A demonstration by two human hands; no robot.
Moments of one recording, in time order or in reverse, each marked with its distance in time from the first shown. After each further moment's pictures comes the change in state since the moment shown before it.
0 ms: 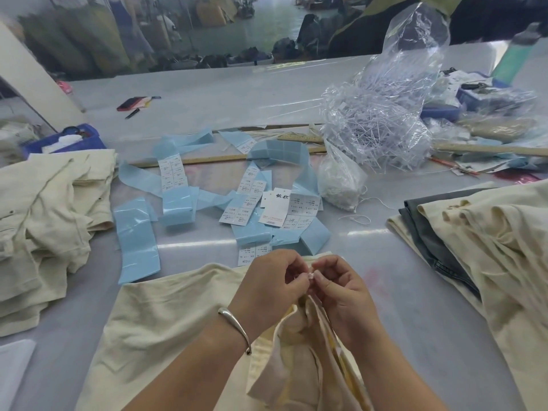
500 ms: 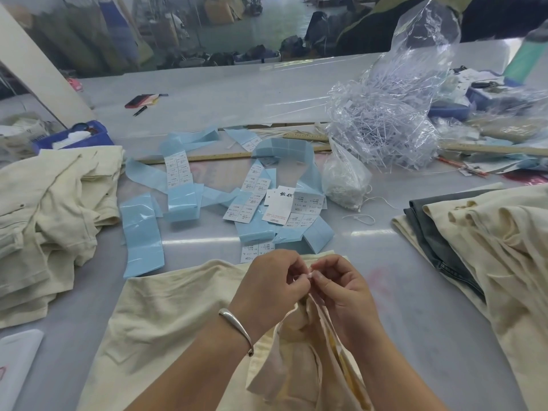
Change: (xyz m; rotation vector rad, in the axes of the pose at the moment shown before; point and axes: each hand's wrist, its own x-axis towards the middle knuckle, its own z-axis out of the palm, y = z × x) left_hand -0.004 0.005 0.000 0.083 0.023 -0.021; right_hand -0.004 -0.002 0.006 0.000 0.032 -0.020
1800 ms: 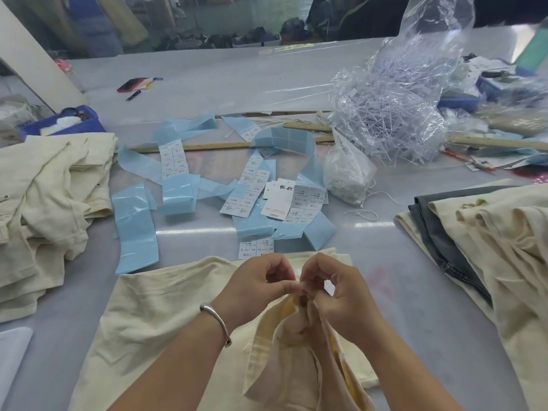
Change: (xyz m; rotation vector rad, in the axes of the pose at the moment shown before) left_hand 0.009 -0.051 0.003 -0.509 -0.220 -0.220; right_hand 0.009 -0.017 0.005 -0.955 -0.180 -0.291
